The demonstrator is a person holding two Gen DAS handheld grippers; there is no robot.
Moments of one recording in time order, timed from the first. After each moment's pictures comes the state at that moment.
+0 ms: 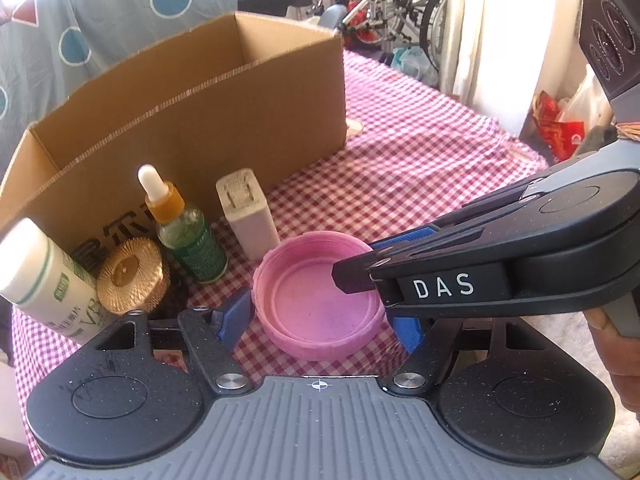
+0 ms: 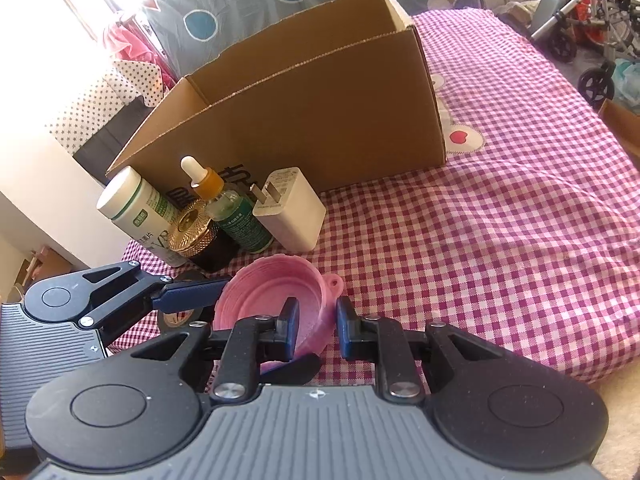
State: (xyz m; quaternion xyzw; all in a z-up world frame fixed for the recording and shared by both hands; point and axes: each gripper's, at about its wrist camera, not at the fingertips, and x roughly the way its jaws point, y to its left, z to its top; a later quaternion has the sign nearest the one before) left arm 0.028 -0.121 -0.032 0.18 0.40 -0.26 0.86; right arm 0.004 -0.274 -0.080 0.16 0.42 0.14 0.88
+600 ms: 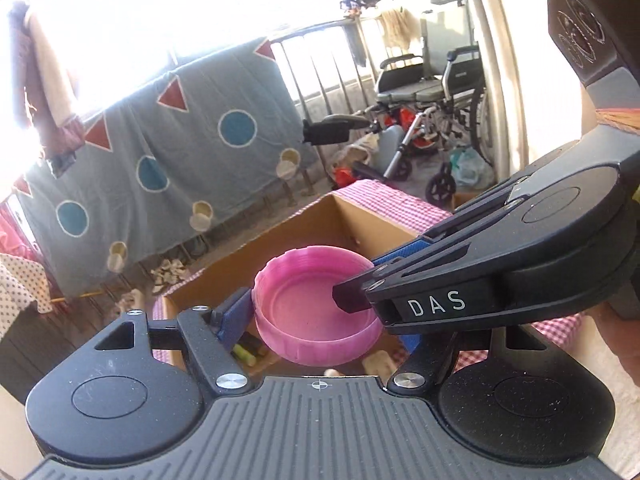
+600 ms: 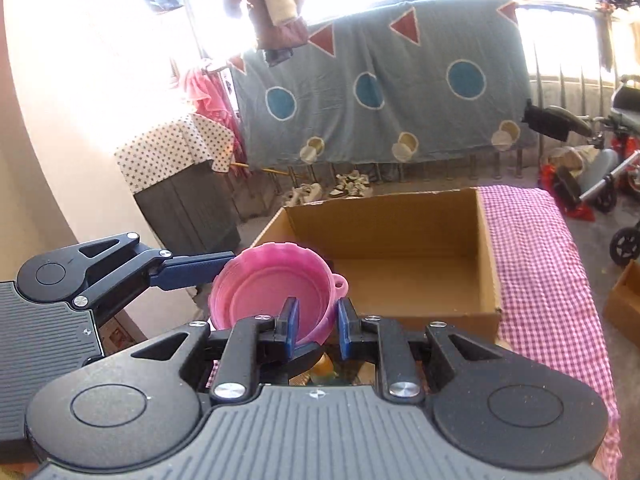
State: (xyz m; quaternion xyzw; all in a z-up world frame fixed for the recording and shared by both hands) left arm 0.030 -0.096 0.092 0.23 0.22 -0.19 0.93; right arm 0.039 -0.237 0.057 0.08 0.28 0.23 0.93
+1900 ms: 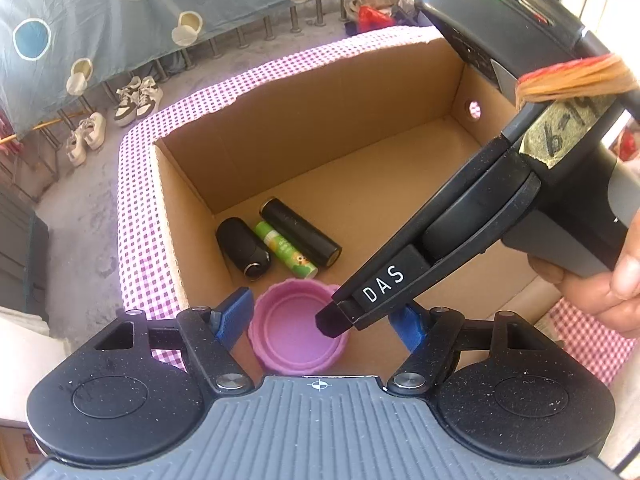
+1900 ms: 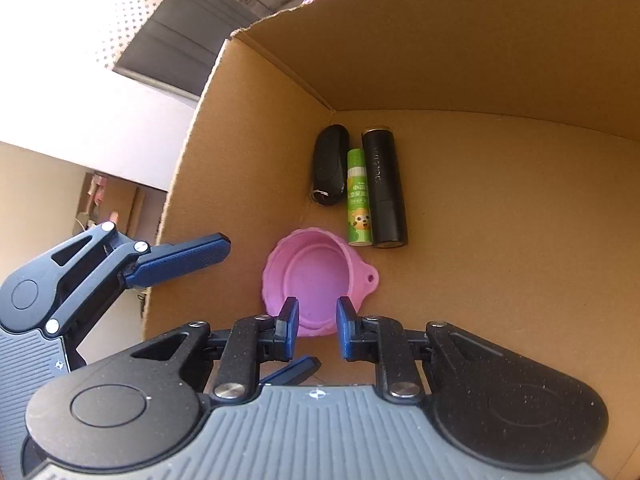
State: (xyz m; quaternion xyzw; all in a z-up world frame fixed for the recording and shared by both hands) left arm 0.215 -0.011 0.029 0.14 0.49 -0.18 0.84; right arm 0.285 -0.135 -0.062 0.15 0.61 0.32 0.71
